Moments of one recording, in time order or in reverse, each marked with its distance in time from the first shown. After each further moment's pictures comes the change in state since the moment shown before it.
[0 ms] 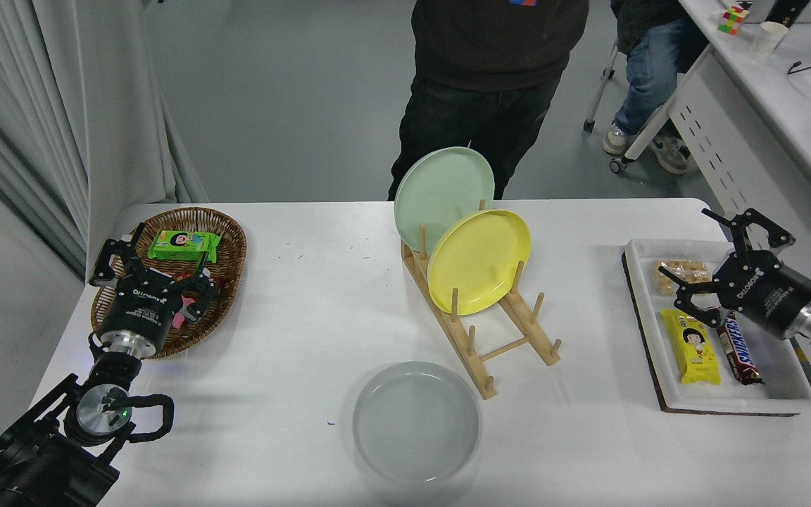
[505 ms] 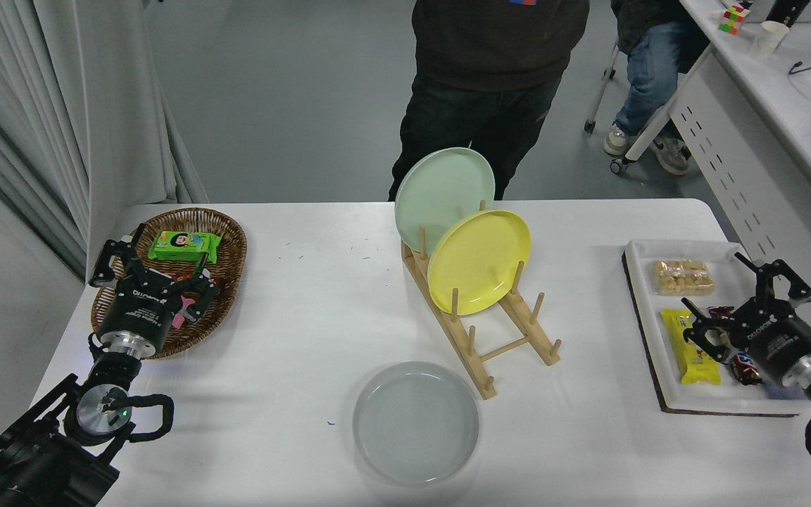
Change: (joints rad) left arm 0.000 0.000 0.000 0.000 0.000 0.000 0.000; right arm -0.027 0.163 0.053 -0.264 0.010 -0.071 0.104
